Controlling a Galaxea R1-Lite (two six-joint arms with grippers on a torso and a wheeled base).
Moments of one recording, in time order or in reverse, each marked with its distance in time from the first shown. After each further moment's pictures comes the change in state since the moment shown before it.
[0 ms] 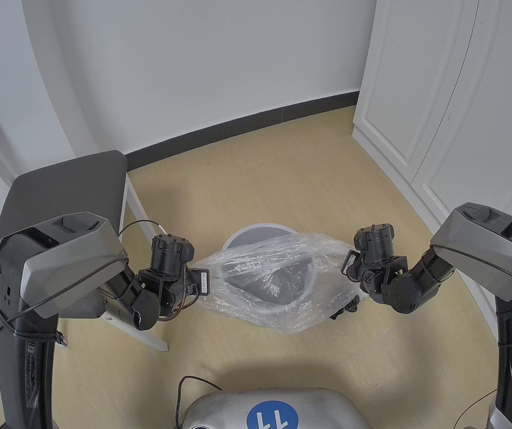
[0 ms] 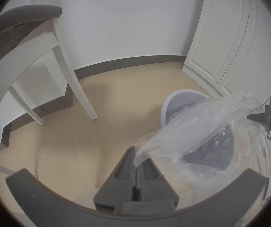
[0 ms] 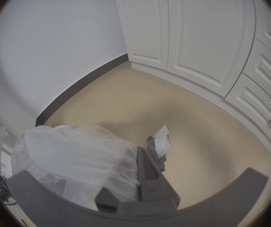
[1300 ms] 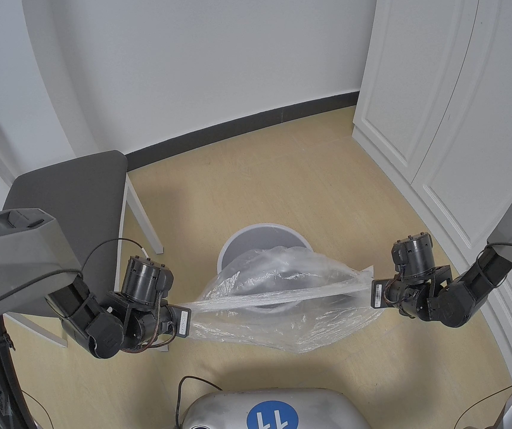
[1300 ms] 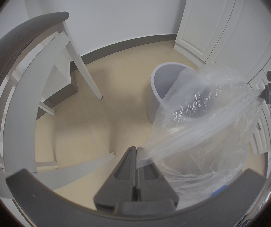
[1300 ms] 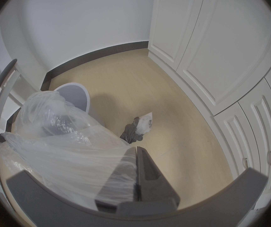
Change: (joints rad) left arm -0.038 -0.282 0.383 0.120 -0.002 0.045; right arm -0.021 -0.307 0.371 0.094 0.093 -0.327
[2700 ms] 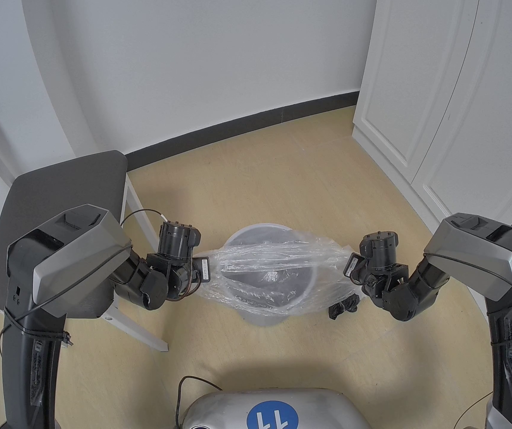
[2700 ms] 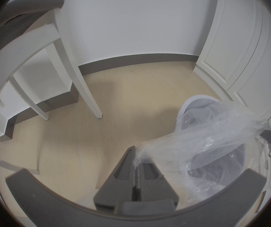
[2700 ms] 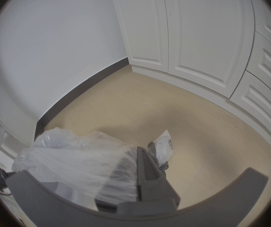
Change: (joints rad) left arm 0.056 0.338 -0.600 0.098 0.054 -0.114; right arm -0.019 0.385 -0.358 -0.264 -0.061 0.283
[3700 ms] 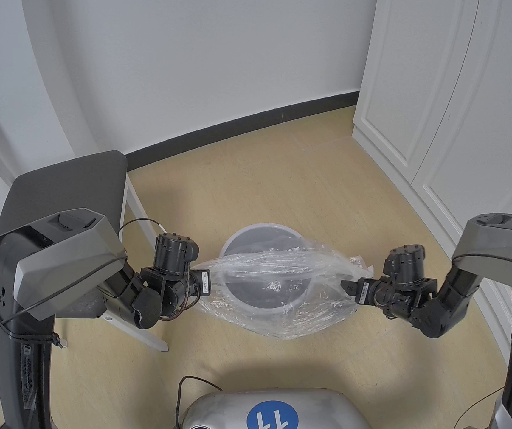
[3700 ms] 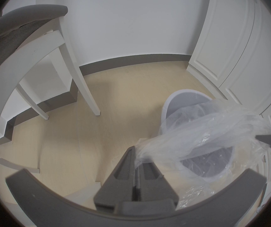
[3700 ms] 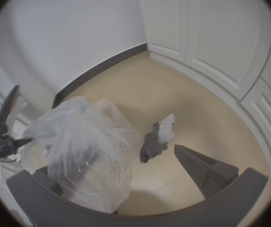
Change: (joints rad) left arm -0.040 -0.084 0.213 -0.140 -0.004 0.009; right arm -0.022 -0.149 0.327 -0.103 0.294 -0.163
